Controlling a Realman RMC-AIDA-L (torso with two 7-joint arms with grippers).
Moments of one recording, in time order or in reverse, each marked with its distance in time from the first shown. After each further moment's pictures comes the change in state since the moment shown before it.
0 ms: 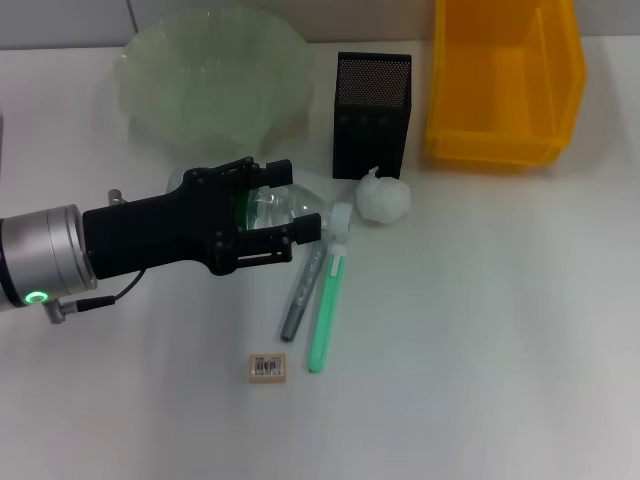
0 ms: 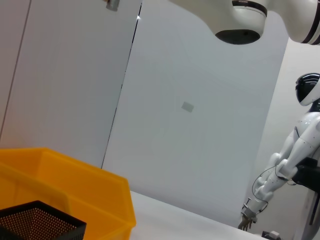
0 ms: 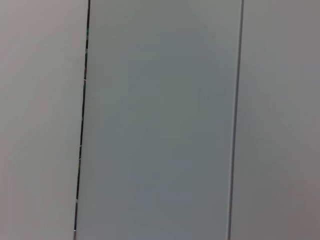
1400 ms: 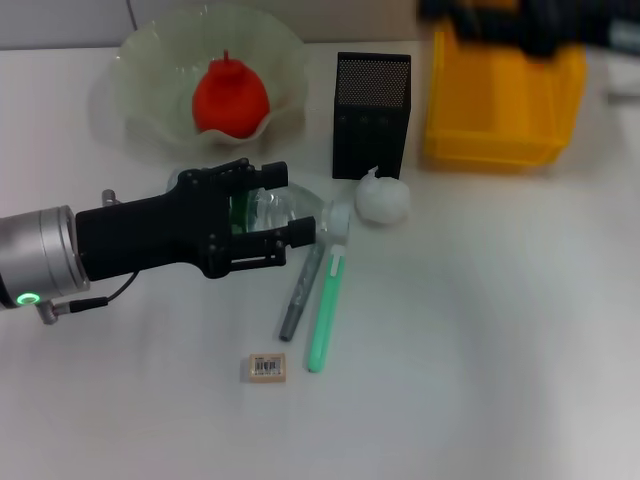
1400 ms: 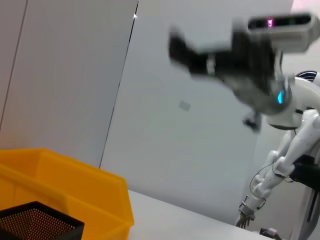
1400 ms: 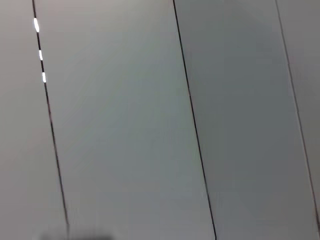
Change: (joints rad) left arm 0.005 0.008 0.001 0.008 0.005 0.016 0.002; right arm -0.746 -0.070 0.020 -0.476 -0.057 -0.881 0.267
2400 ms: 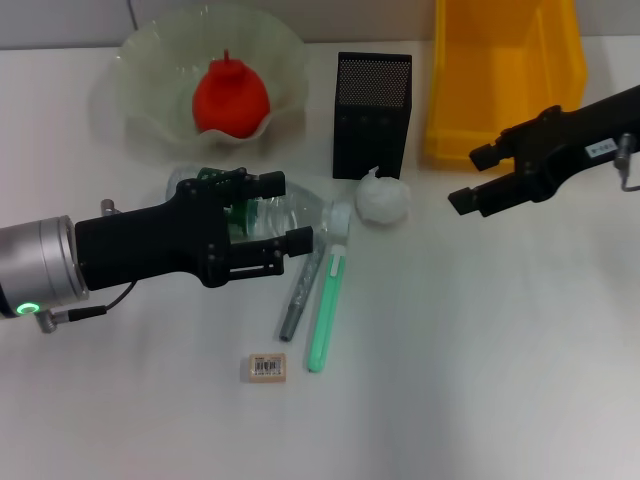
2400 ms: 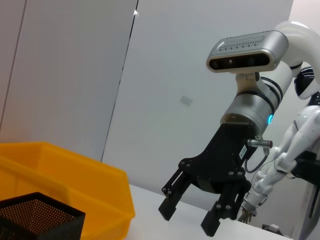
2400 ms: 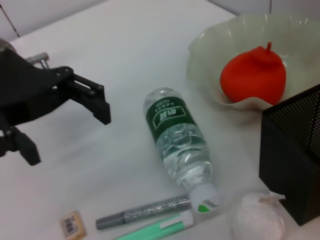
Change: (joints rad) left arm 0.012 -0.001 0.005 -0.009 0.002 -0.008 0.018; right arm 0.177 0.056 0.087 -0.208 -0.905 -0.103 0.366
